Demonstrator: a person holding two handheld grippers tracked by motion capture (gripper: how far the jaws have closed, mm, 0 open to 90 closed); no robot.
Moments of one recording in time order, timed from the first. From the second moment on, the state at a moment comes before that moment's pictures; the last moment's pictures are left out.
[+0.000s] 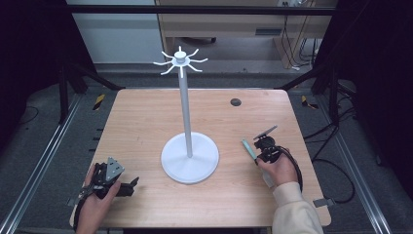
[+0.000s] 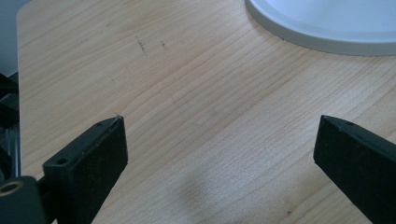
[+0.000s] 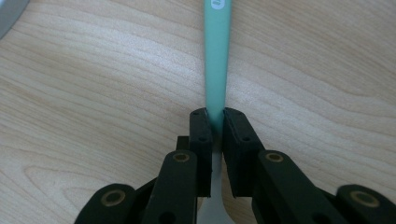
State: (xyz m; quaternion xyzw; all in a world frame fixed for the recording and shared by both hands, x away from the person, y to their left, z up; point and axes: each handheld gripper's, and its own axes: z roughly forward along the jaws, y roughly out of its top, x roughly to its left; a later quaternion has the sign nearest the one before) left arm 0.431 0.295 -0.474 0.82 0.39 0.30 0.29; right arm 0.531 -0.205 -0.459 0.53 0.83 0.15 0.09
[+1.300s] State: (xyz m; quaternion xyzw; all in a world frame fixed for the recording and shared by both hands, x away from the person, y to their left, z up) left arm 0.429 0.305 -0.471 0.80 0.41 0.32 0.30; right arm 0.533 -0.205 -0.345 0.48 0.77 0.37 0.20
